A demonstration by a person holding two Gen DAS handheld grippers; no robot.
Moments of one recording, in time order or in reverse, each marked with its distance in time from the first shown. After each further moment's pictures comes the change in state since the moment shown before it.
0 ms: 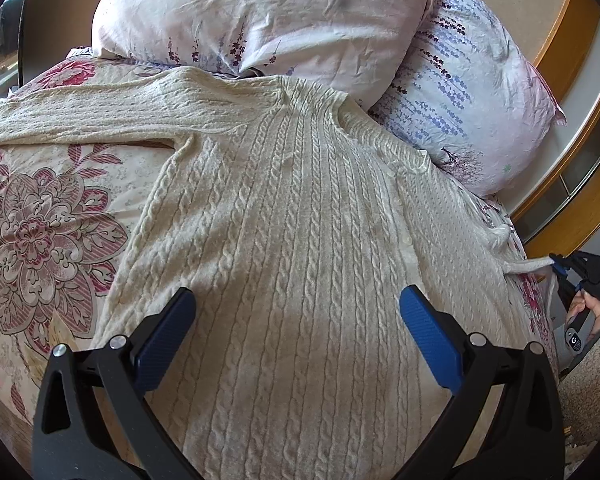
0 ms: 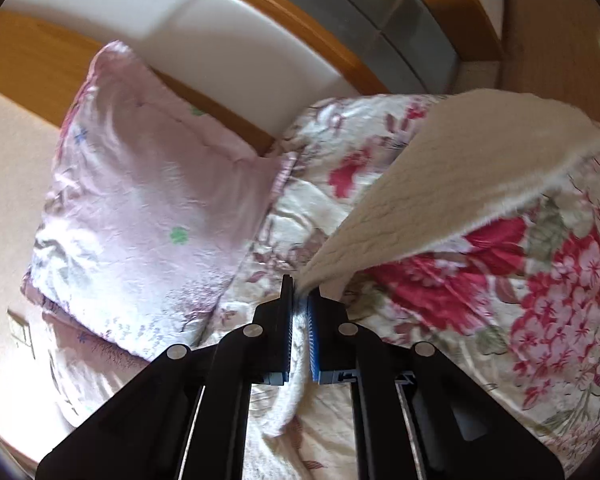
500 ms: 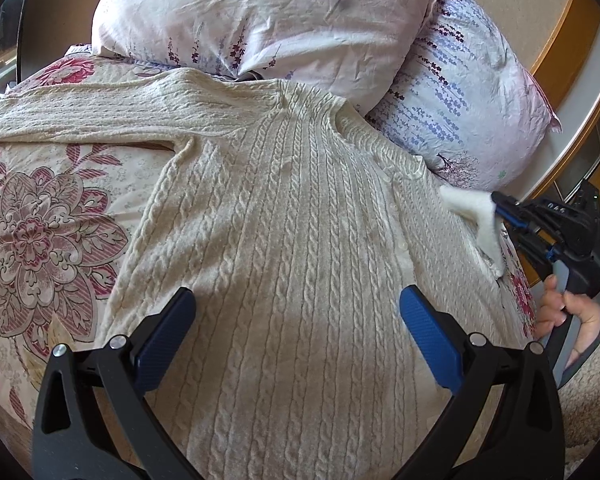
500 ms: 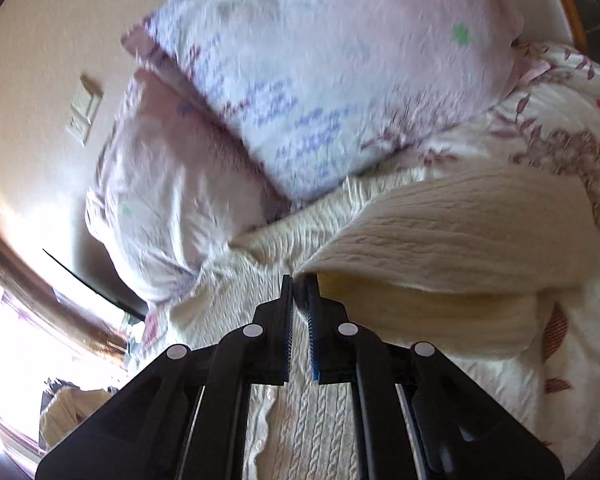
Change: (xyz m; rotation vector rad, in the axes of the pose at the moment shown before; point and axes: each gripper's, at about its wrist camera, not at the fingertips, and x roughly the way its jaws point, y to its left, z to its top) left arm -0.002 0.004 0.000 -0.017 -0.011 -0.027; right arm 0.064 0.137 -0.166 -0.494 0.416 0.240
